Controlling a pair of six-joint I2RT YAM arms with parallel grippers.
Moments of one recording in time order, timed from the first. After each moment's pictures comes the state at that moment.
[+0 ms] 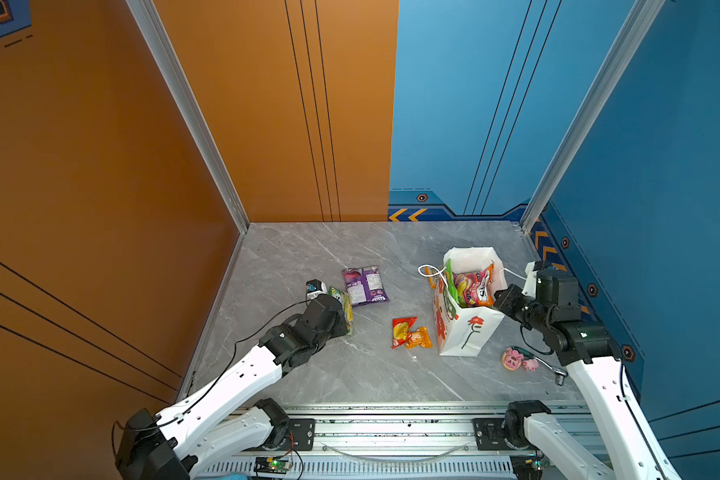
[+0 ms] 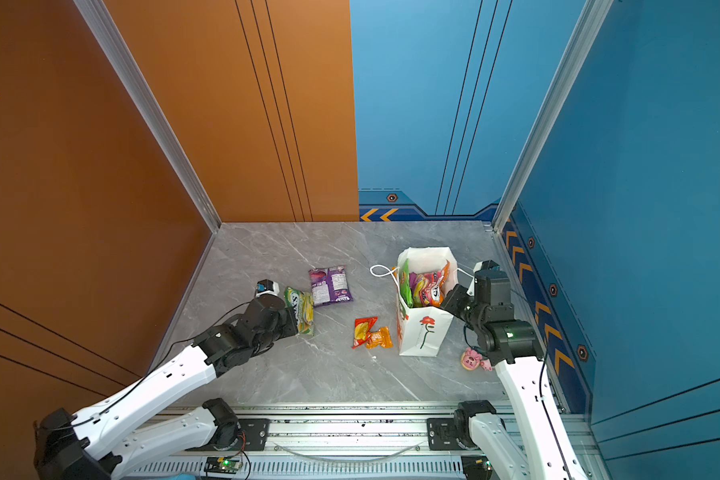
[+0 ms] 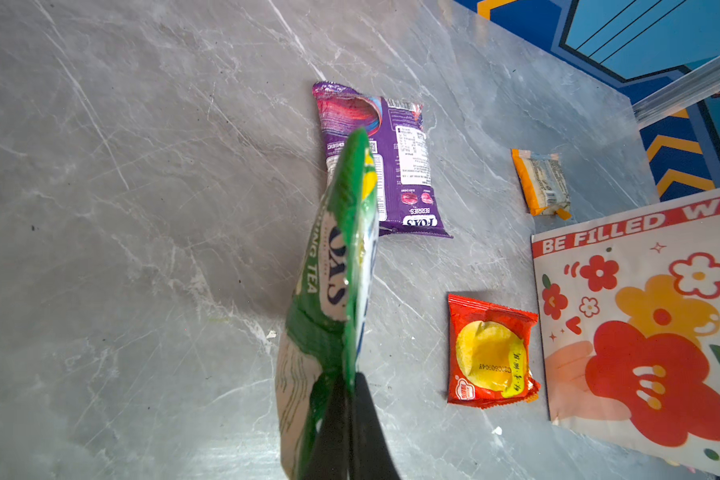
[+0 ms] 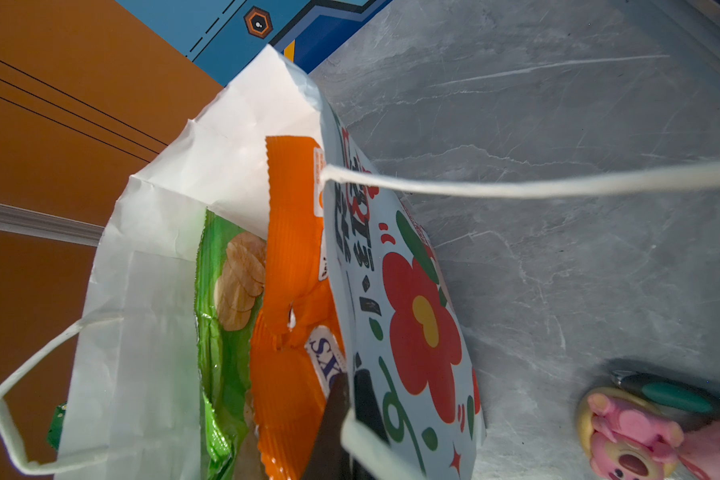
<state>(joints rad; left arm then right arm) -0.70 0.97 0.74 -0.52 -0.30 -0.81 0.09 0.85 0.97 -0.80 -0.12 0.62</state>
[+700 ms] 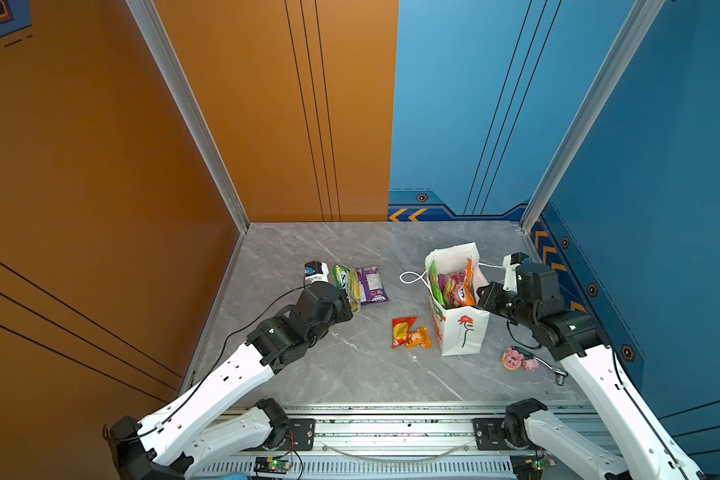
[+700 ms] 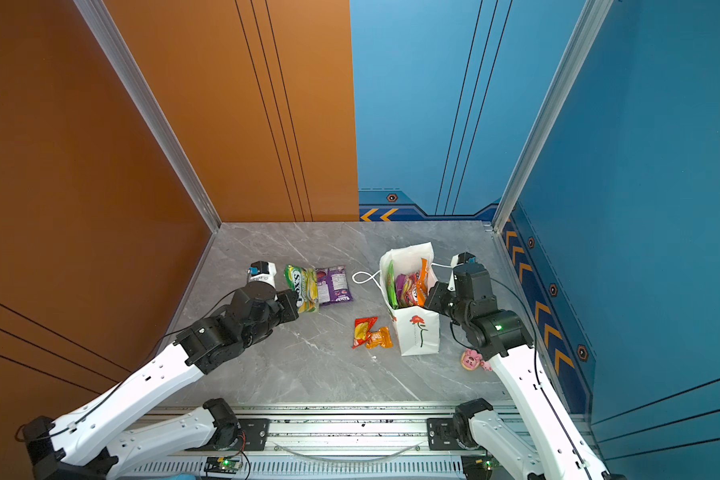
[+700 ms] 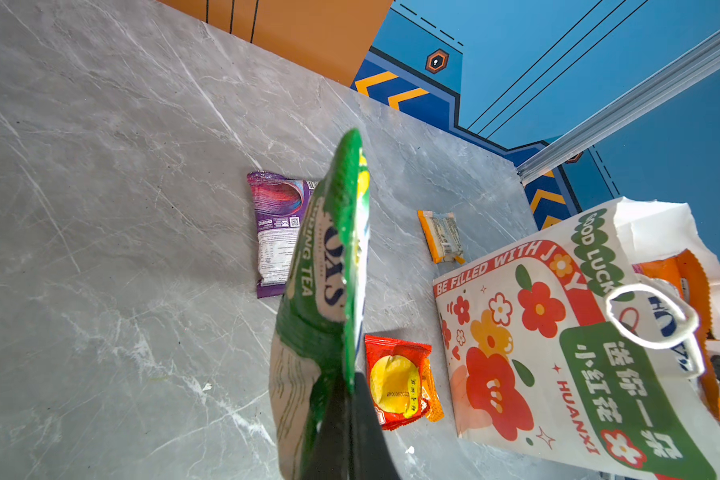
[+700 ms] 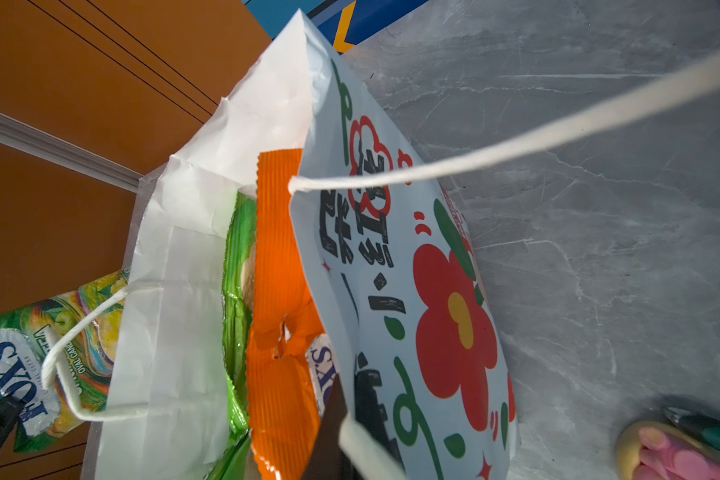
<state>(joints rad) -0.75 0.97 0.93 -0.53 -0.33 -0.80 0.28 0.91 1.02 -0.78 -0.05 0.60</state>
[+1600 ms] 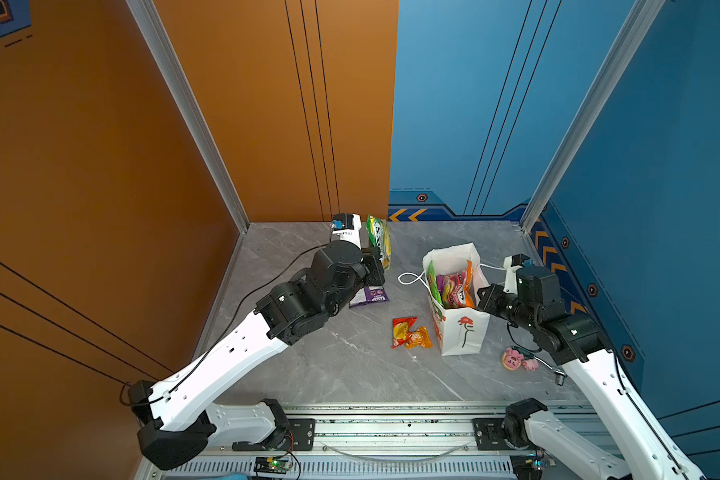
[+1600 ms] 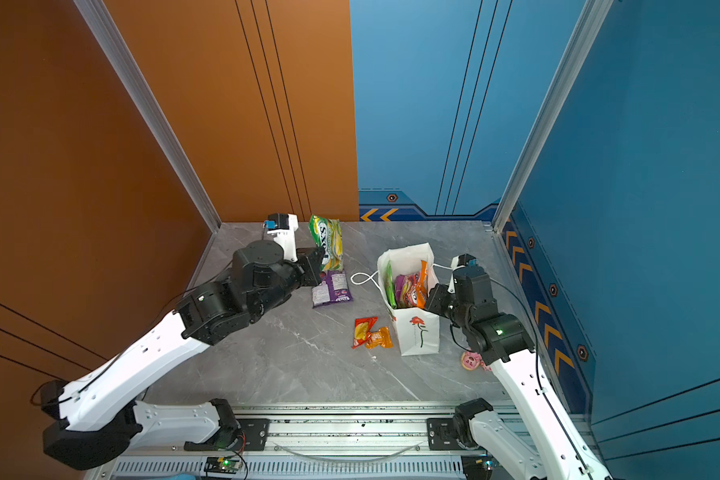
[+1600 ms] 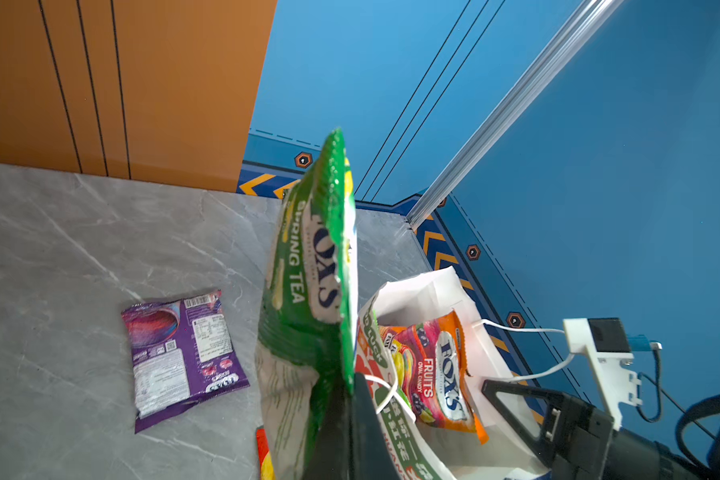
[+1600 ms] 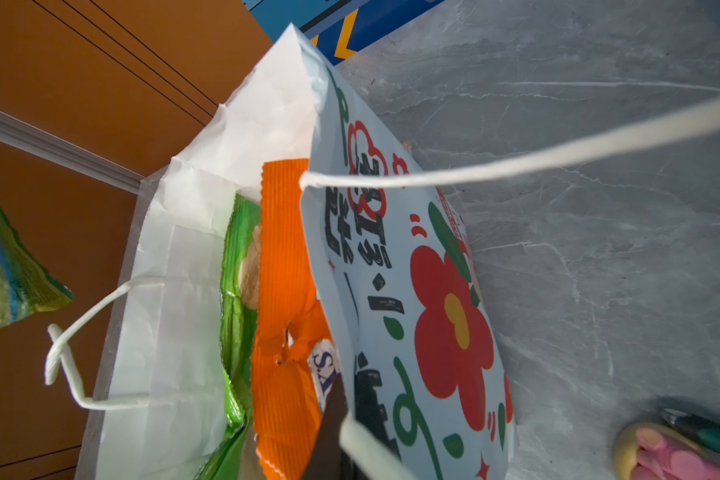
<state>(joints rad) -0.92 1.24 1.50 -0.55 -0.40 -0.63 0.30 0.88 1.00 -0.77 -0.03 0.61</state>
